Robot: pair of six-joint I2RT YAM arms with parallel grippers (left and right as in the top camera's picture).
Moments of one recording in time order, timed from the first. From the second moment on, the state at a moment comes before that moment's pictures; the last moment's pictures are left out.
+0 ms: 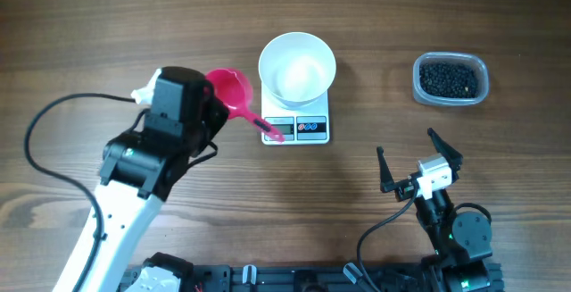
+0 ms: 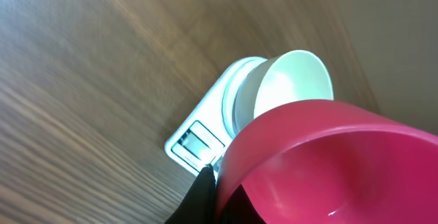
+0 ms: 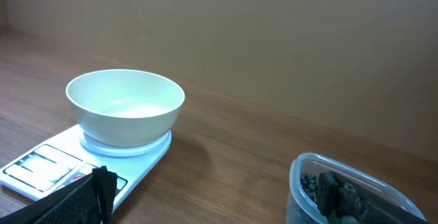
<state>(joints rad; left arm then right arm) -0.35 1.15 1.09 -0.85 -0.07 -1.20 0.23 0.01 0.01 0.00 -0.09 -0.19</state>
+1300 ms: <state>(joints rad) -0.44 1.40 1.09 -0.71 -0.08 -1.53 0.46 1.37 0.50 0.71 -0.71 0.74</state>
